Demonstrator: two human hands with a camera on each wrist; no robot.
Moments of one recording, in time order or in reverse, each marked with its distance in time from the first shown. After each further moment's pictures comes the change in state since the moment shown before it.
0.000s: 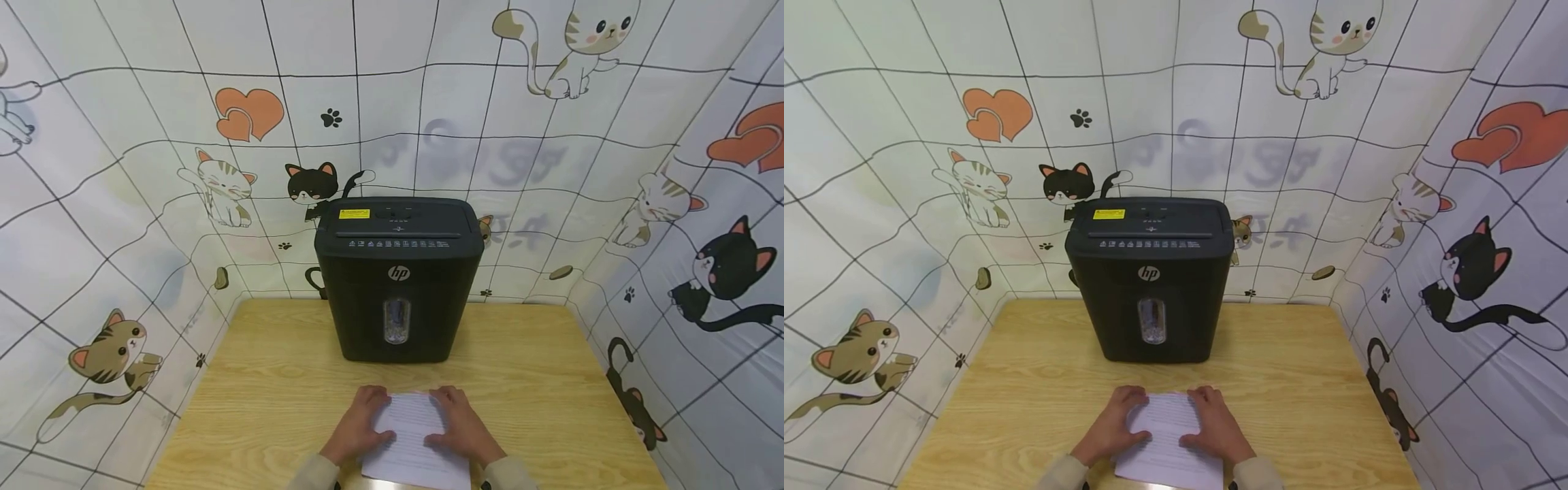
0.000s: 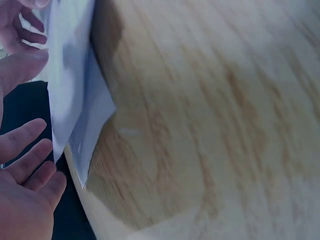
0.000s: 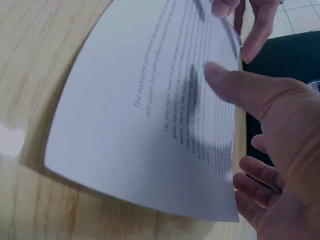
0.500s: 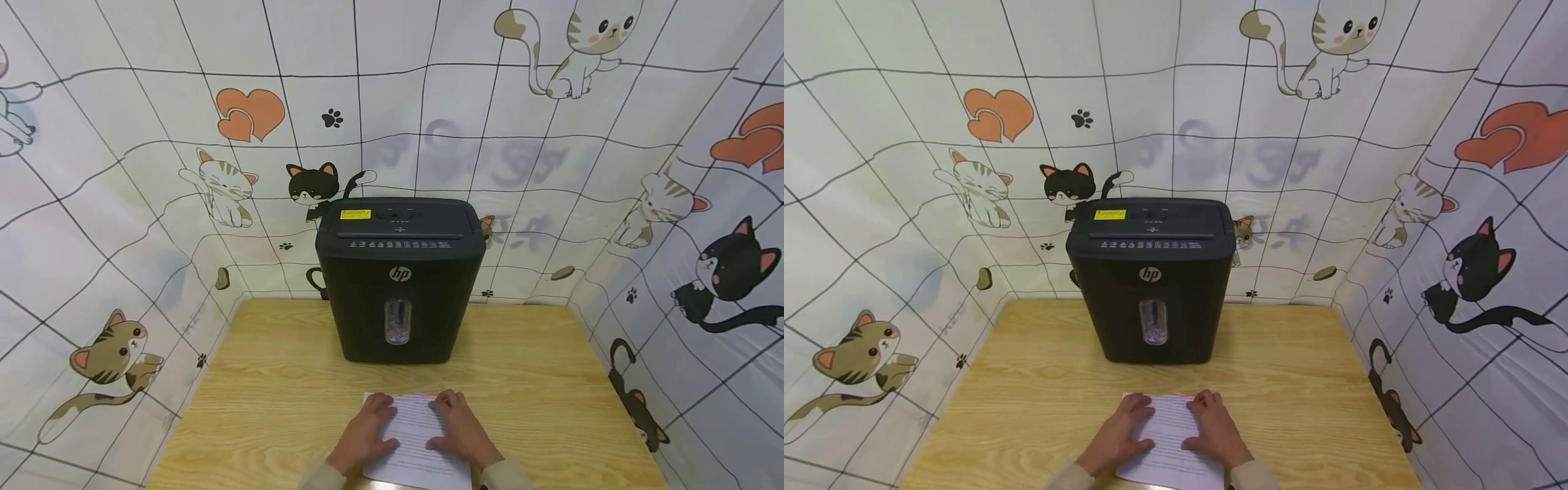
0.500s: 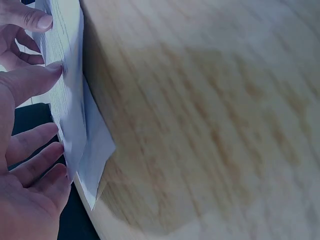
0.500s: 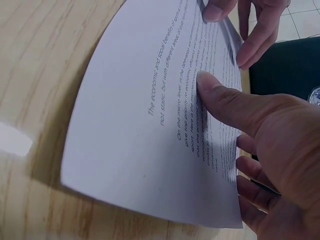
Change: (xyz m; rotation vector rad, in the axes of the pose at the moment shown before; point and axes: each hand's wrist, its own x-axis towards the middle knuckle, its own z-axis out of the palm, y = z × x) left_hand -0.005 0.012 0.008 0.162 -0.048 0.035; right_hand 0.001 0.003 0.010 -0.111 0.055 -0.104
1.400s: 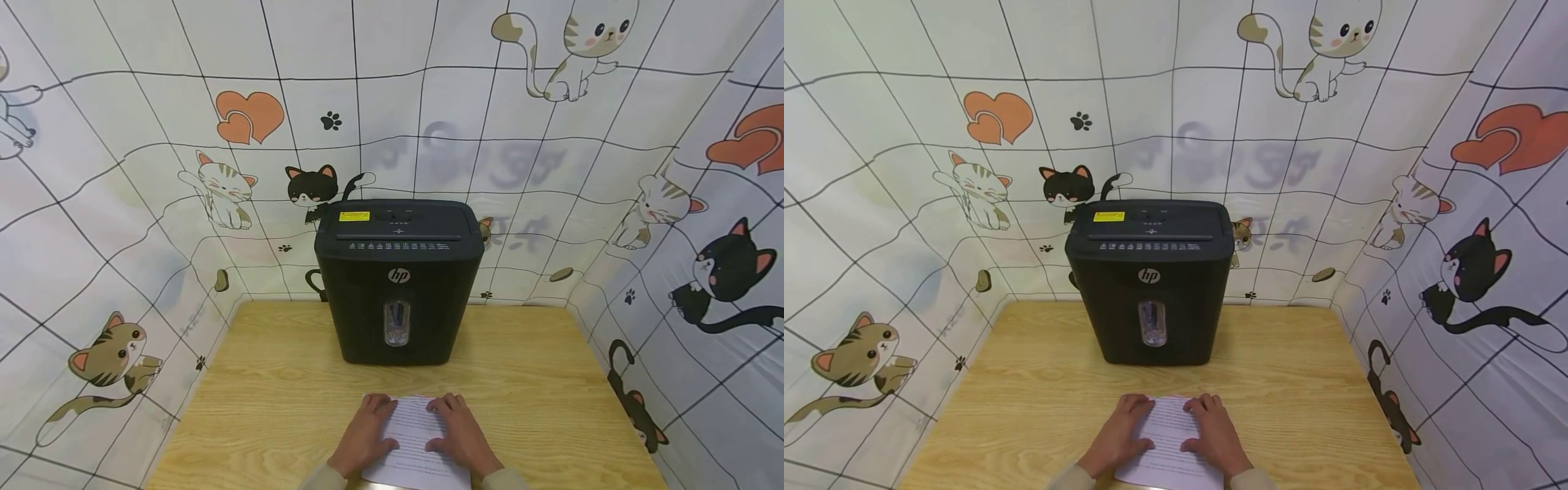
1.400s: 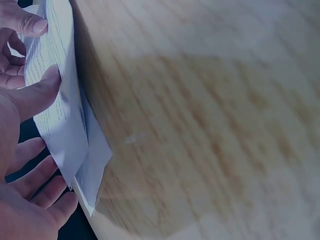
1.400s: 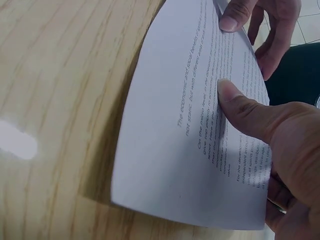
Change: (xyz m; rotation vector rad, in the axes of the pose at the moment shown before) left_hand 0.003 -0.001 0.007 0.026 0.042 -0.027; right_hand -0.002 -0.003 0.003 -0.013 0.067 0.055
